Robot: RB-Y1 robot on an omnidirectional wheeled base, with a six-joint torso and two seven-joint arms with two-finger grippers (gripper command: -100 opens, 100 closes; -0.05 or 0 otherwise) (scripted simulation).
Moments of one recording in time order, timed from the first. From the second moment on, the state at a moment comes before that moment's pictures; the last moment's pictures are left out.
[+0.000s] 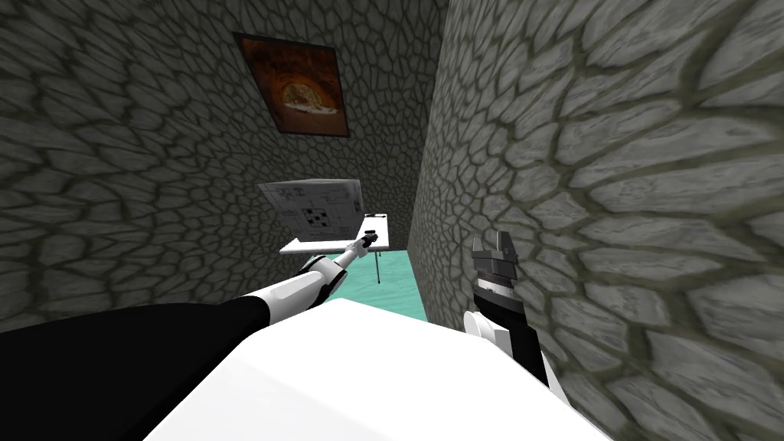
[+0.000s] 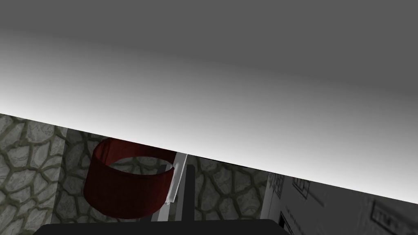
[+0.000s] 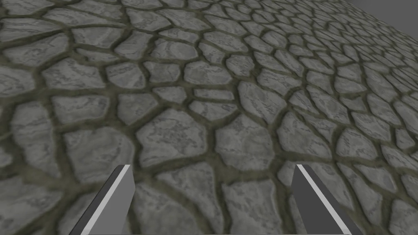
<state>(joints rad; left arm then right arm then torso) -0.69 0.35 -0.20 -0.55 -0.56 0.03 -0.33 0.48 -0.01 0.01 -2.28 -0.08 -0.42 0.05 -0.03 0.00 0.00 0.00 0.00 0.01</state>
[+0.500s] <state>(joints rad) -0.73 0.26 -0.20 -0.54 -0.55 0.06 -0.41 0.48 -0.01 0.01 -2.28 -0.08 -0.42 0.05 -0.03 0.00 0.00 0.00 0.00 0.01</state>
